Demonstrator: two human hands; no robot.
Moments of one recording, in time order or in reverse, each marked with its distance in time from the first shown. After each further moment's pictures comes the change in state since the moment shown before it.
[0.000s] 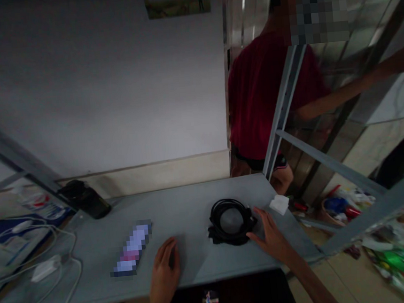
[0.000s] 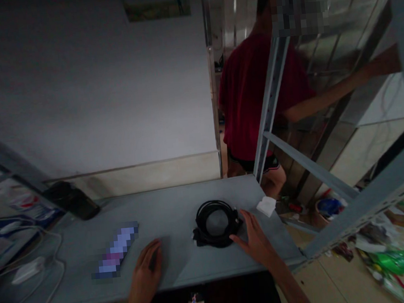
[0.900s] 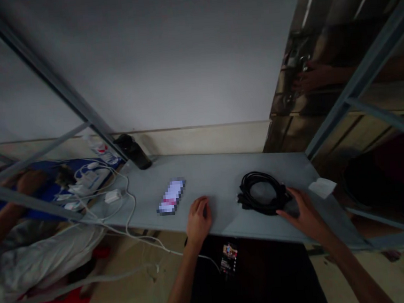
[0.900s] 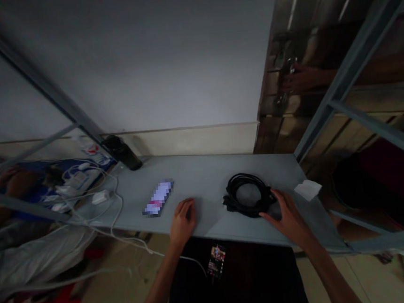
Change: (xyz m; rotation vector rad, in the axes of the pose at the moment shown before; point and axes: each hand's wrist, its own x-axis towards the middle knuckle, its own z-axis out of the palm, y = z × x) left_hand 0.001 0.030 -0.006 -0.001 -0.051 -0.038; right_hand 0.000 -0.002 -0.009 -0.041 -0.051 -0.025
